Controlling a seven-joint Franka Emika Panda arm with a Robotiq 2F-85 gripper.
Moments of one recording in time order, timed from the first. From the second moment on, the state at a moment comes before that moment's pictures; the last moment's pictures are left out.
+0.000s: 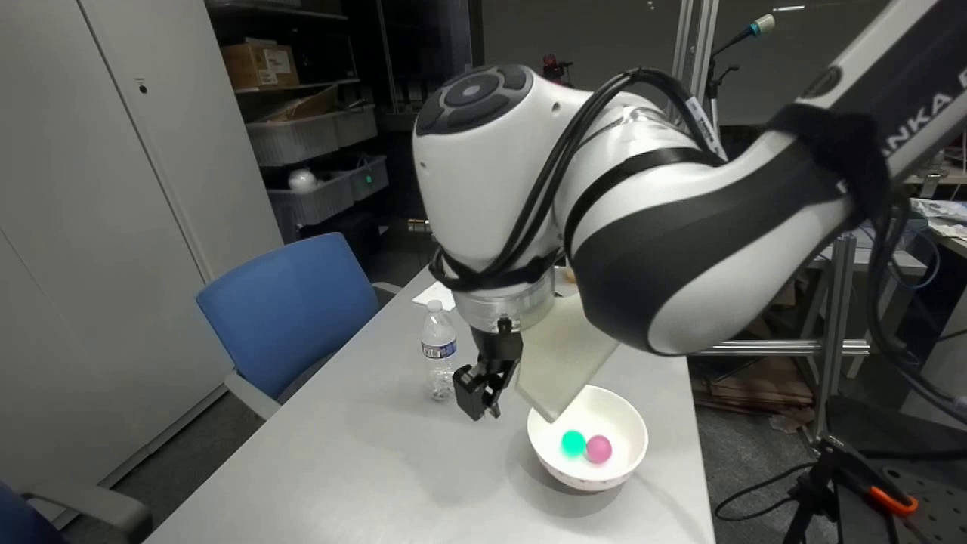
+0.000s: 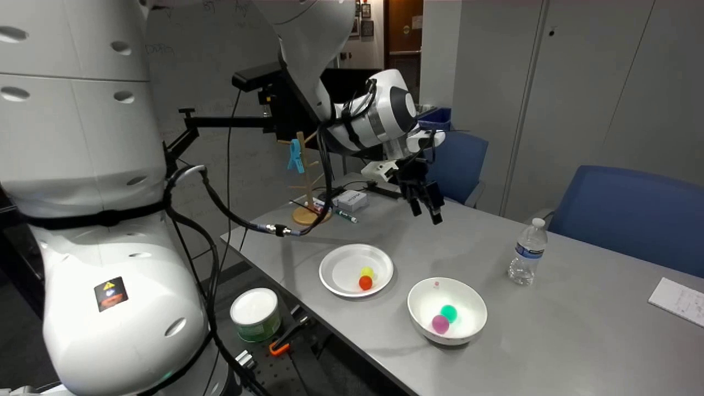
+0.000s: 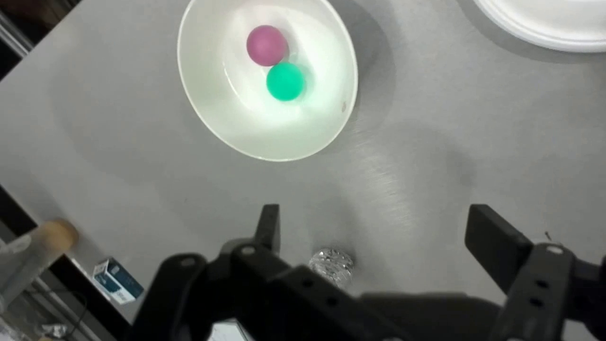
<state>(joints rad) 0.17 0.19 0.12 -2.19 -0.59 2.35 0.92</state>
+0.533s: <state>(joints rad) 0.26 0.32 0.13 -2.10 -0.80 2.37 0.78</state>
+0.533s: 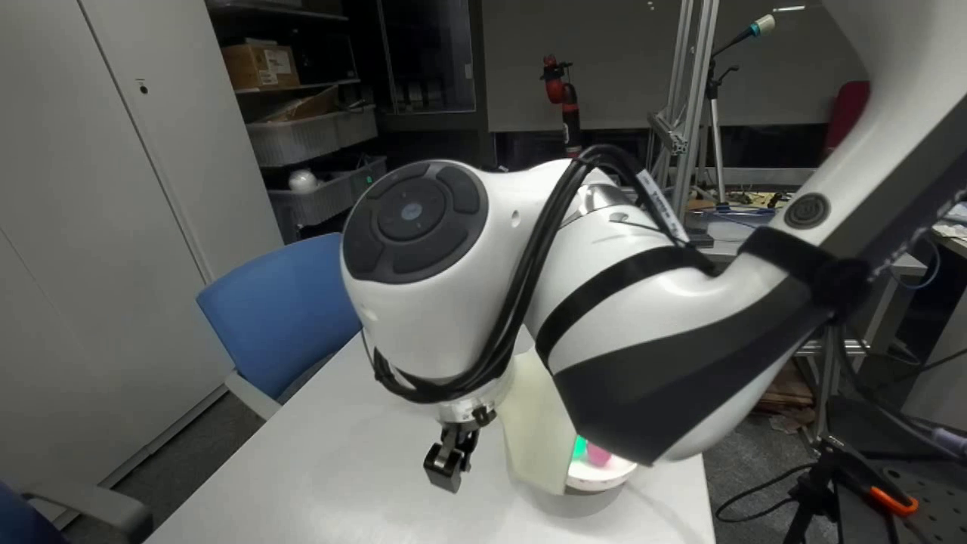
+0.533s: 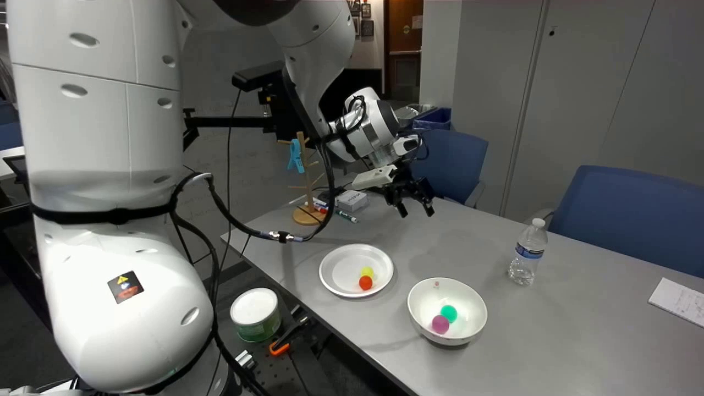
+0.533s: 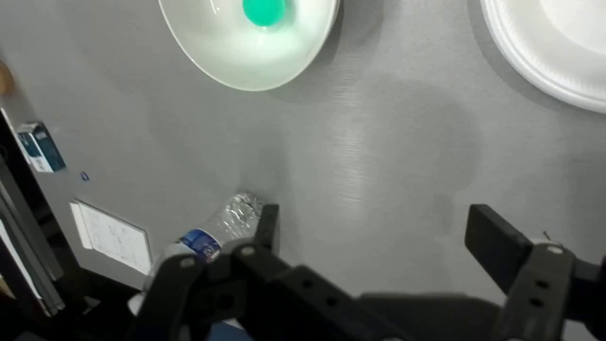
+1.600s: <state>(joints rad) 0.27 0.42 0.13 -2.07 -0.76 2.43 0.53</state>
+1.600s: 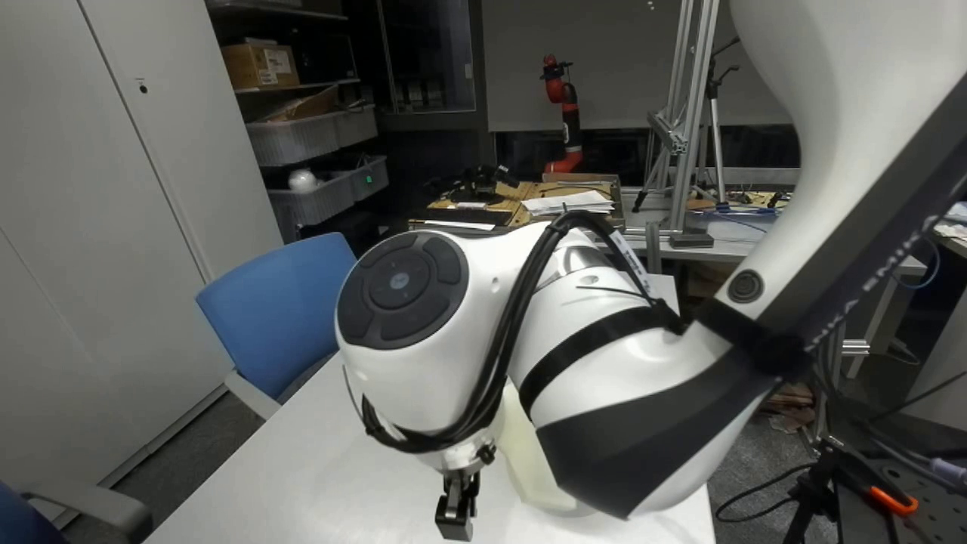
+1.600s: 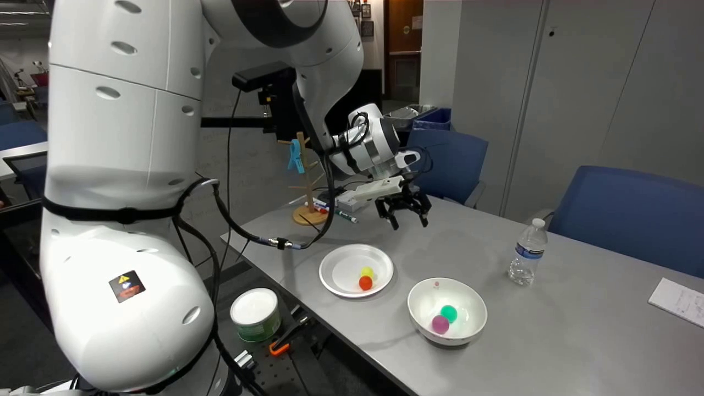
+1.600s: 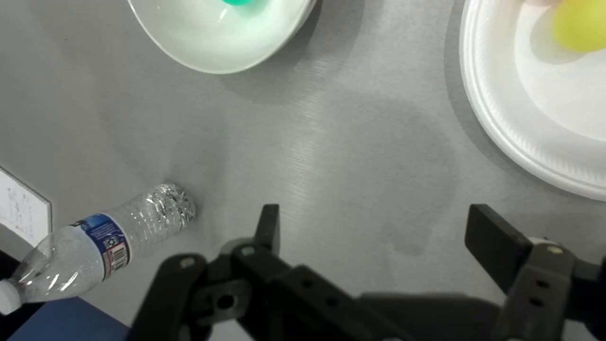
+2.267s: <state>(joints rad) 0.23 0.42 0.18 -2.11 -0.27 2.52 0.11</state>
